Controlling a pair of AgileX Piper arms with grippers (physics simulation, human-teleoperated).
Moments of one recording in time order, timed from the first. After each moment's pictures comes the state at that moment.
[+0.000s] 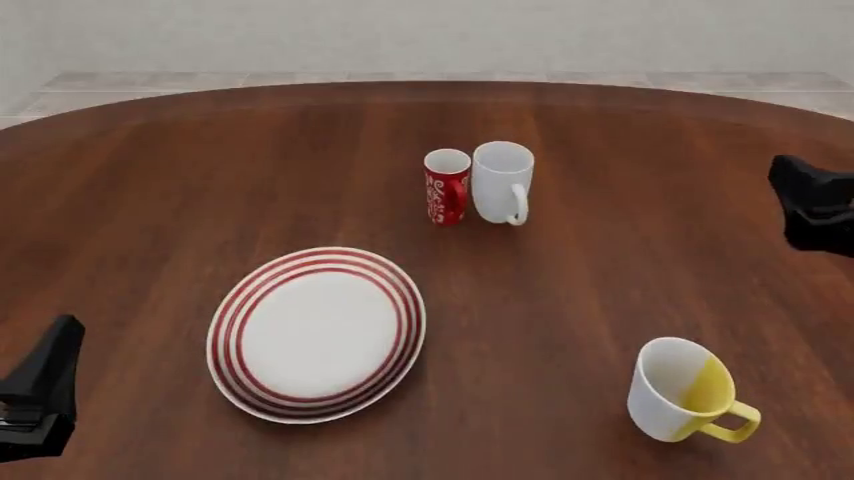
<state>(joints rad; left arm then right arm) 0.00 0.01 0.00 0.00 0.00 -0.02 0.67 -0.53 0.07 -0.11</state>
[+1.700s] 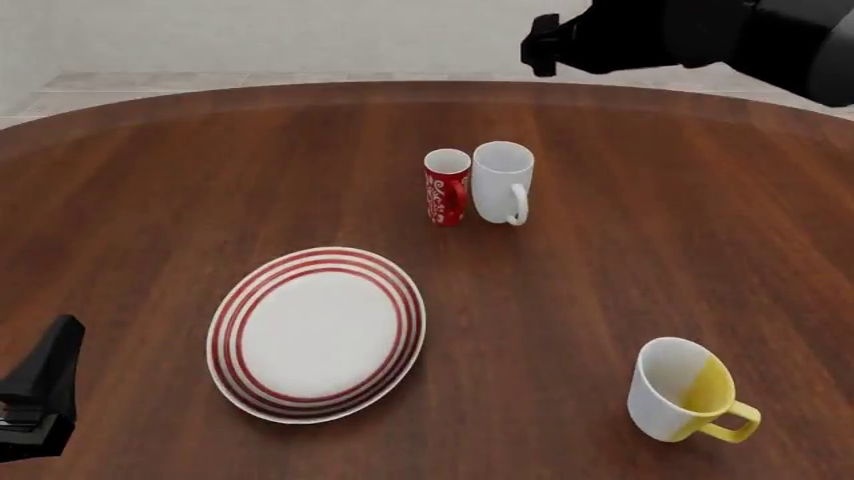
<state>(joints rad) 0.00 0.01 0.00 0.00 0.00 0.30 1.70 -1.55 0.35 0.03</state>
